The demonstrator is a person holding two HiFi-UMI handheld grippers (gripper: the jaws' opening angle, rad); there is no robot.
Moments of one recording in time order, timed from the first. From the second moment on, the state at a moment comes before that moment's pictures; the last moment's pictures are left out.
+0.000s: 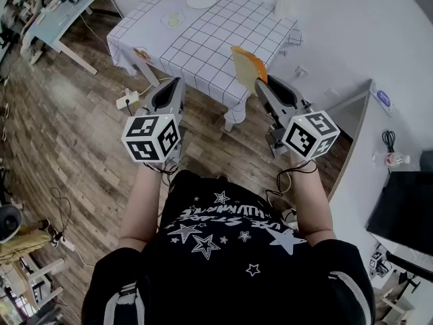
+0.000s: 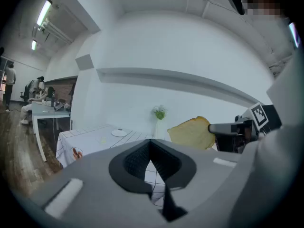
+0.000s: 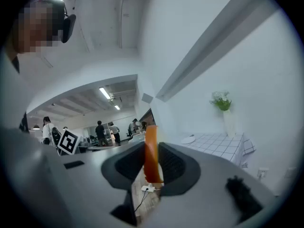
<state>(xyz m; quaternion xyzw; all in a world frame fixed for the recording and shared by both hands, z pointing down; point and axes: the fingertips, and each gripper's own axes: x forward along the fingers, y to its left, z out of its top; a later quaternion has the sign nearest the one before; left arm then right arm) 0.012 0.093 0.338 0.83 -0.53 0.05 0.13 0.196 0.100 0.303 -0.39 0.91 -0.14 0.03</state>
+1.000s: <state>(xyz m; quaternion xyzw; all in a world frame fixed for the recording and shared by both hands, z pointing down) 0.000 0.110 0.331 0.82 -0.55 0.05 0.12 0.195 0.108 0.309 -0.38 0.91 -0.16 0.04</state>
